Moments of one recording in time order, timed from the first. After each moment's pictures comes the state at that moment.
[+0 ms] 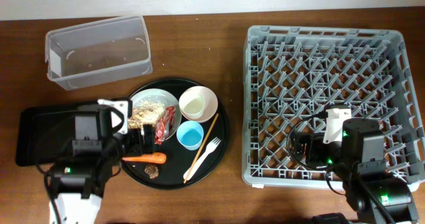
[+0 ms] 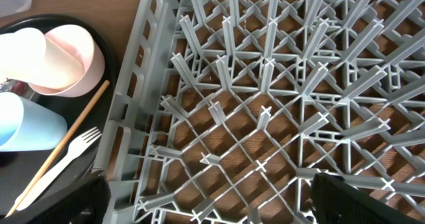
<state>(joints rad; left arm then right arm) -0.05 0.97 0.94 -0.92 0.12 -0.10 0.10 0.75 0.85 -0.91 -0.10 0.13</state>
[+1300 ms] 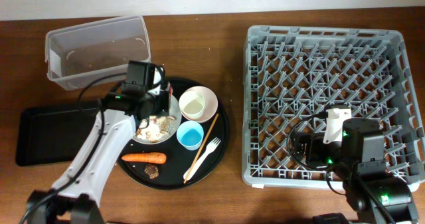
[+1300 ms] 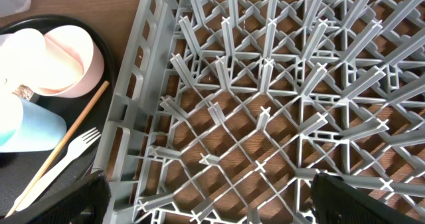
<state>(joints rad) -0.21 1.54 1.13 -0.64 0.00 -0.11 0.10 0.75 0.85 -0.92 -0.09 0.13</state>
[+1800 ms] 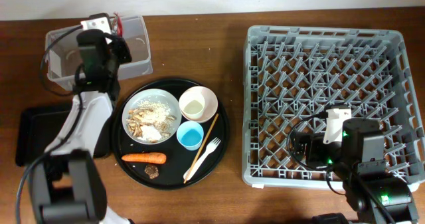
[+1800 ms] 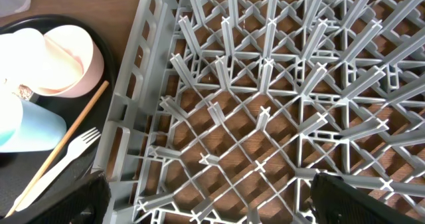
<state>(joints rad) 0.05 1.78 1.21 0.15 -0.07 -0.11 0.10 0.75 0.85 -0.92 -0.09 0.13</state>
